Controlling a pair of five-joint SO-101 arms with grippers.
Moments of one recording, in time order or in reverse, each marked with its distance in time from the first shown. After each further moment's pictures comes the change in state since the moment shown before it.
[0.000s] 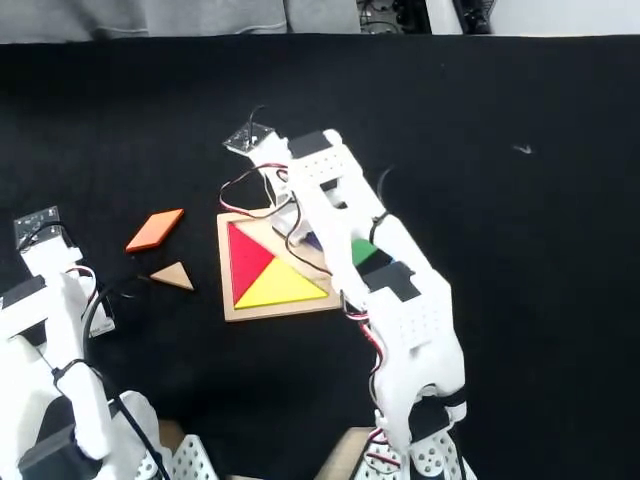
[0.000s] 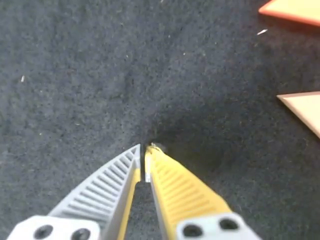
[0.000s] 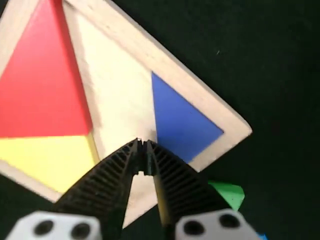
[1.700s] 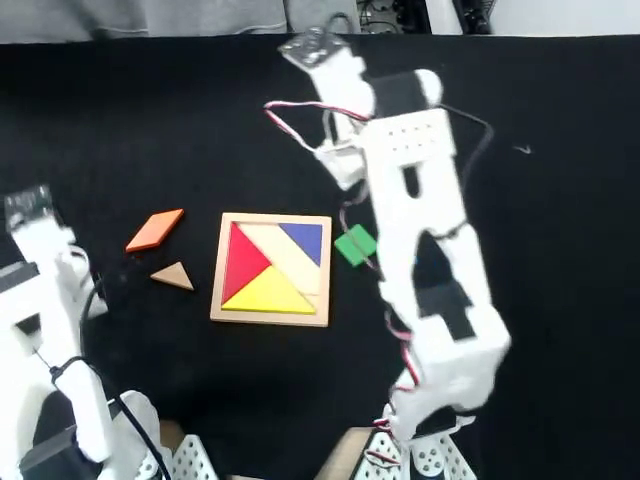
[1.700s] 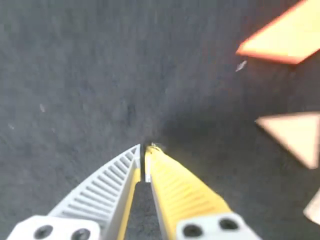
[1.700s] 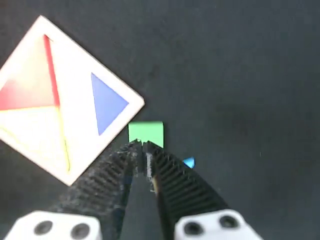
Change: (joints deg) left arm 1.4 -0.7 -6.0 1.9 0.1; right arm 11.1 -19.1 -14.1 17.9 -0.3
